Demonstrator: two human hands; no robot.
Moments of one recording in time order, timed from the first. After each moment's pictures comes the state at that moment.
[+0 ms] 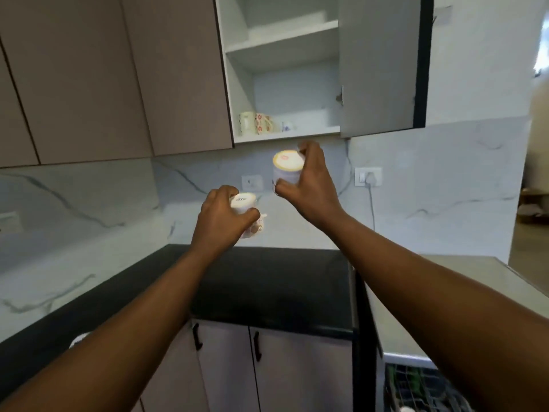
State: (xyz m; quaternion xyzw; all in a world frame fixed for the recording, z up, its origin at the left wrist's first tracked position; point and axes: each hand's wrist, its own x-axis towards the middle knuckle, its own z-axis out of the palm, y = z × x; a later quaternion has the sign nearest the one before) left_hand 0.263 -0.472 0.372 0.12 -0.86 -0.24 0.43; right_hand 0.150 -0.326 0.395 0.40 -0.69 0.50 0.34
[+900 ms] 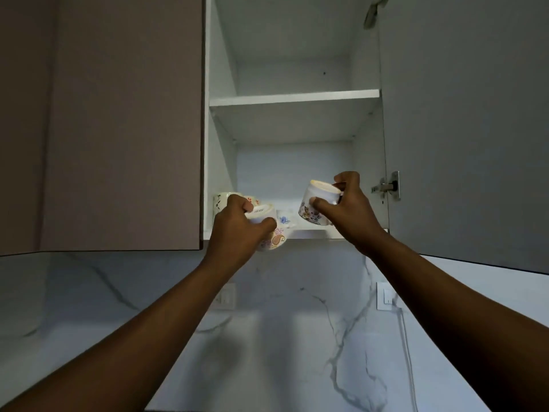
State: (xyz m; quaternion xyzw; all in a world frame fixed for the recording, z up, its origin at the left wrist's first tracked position) left_hand -0.106 -0.666 0.531 -0.02 -0.79 -0.37 0.49; right_hand -0.205 -0.481 0.555 0.32 -0.69 0.52 0.38
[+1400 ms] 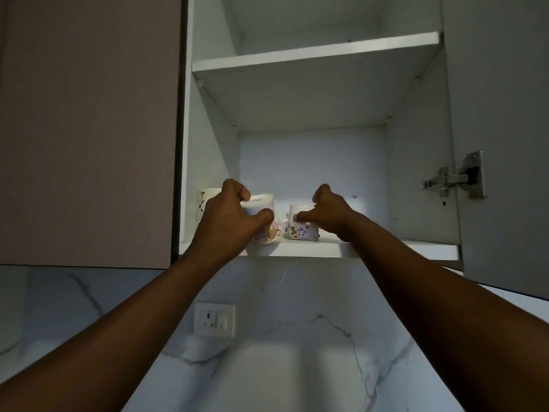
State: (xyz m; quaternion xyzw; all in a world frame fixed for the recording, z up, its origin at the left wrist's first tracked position) left_hand -0.227 -0.708 0.560 -0.01 -0.81 -0.28 0.52; right_hand -0.383 -0.563 0.596 0.31 -0.82 0.42 0.23
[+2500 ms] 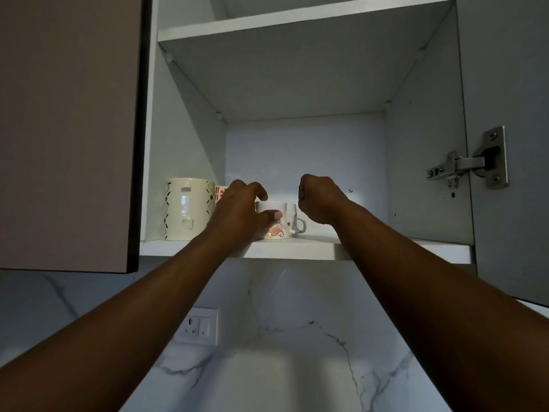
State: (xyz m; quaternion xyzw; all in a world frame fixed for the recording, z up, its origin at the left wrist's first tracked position) left_hand -0.326 -0.703 0.573 0.00 -0.87 -0.14 0.48; right_hand -0.430 -0.568 0.607 0.30 -0.85 0.22 0.36
